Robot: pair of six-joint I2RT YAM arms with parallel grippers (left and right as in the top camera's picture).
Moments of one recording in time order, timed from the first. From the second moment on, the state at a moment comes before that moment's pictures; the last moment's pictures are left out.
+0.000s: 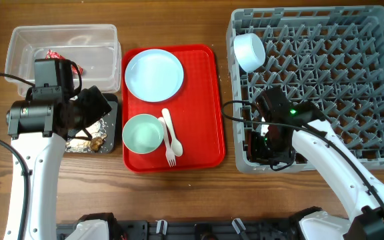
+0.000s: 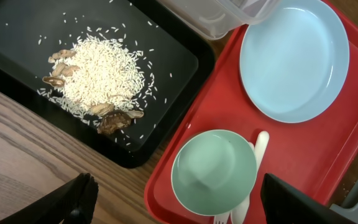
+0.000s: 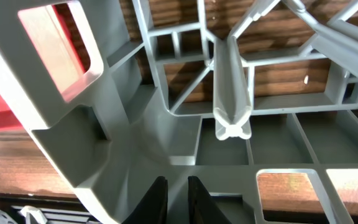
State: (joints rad) left arm 0.06 1.27 1.25 -1.16 -0.02 -0.57; right arm 0.35 1.41 0.94 -1.16 -0.21 0.48
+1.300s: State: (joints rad) left arm 0.06 1.27 1.25 -1.16 -0.02 -0.57; right arm -0.08 1.39 0.94 -1.32 -0.03 0.81
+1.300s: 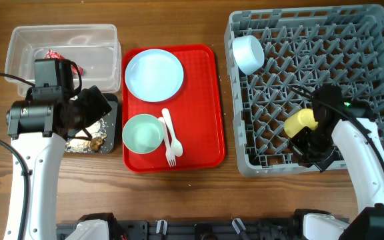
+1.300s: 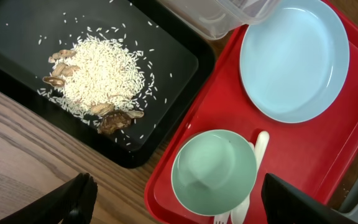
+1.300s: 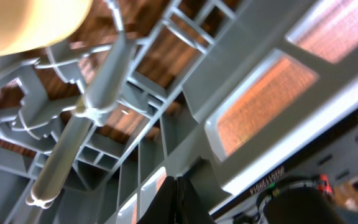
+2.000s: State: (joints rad) left arm 0.06 1.27 1.25 -1.16 -0.02 -0.57; right arm -0.08 1.23 0.90 -1.27 -0.04 0.93
